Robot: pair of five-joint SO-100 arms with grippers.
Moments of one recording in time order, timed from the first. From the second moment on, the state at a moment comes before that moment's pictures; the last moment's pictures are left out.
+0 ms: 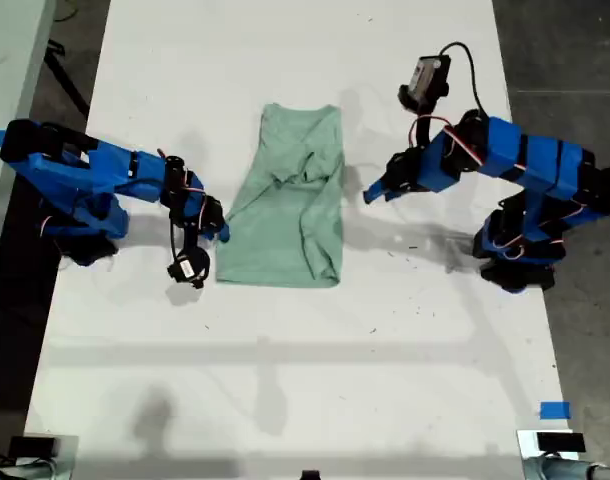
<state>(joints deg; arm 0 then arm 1) -8.6 95.1 127.4 53.4 8.4 12.4 120.5 104.0 76.3 -24.5</state>
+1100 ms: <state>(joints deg) -6.0 88.1 98.6 69.1 8.1 12.4 126.7 112.9 72.2 -23.3</state>
